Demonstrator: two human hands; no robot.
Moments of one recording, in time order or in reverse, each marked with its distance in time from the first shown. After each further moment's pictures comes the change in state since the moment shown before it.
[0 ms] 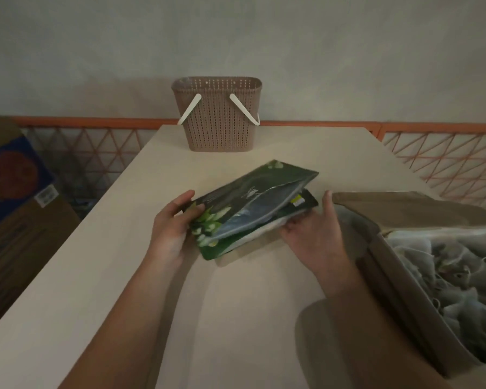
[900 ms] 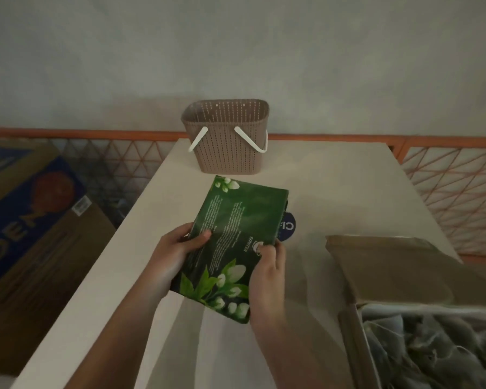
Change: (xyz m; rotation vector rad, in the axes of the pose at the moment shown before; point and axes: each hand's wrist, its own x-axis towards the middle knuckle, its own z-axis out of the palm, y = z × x) left_hand -0.013 0.069 0.049 0.471 0.002 -0.122; right_hand -0.037 0.006 0.093 -0.519 0.255 -0.063
